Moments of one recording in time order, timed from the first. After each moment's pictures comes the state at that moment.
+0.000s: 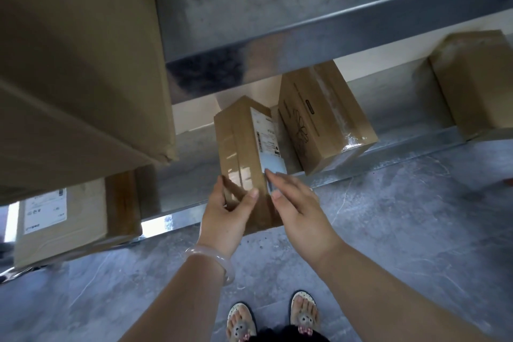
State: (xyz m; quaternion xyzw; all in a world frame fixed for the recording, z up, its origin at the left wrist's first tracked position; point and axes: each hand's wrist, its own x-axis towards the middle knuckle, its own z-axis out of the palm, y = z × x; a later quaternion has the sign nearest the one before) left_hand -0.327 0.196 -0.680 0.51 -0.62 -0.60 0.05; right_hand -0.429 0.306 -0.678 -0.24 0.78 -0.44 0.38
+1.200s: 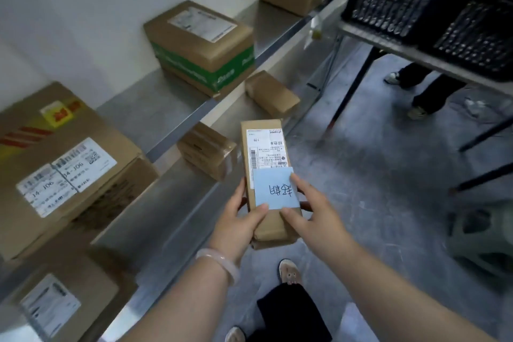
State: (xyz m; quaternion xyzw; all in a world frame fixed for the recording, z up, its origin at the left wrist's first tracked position) left_hand -0.275 0.309 -0.453 0.20 -0.61 -0.76 -0.14; right_hand -0.284 0.477 -0.431 0.05 0.83 -0.54 0.13
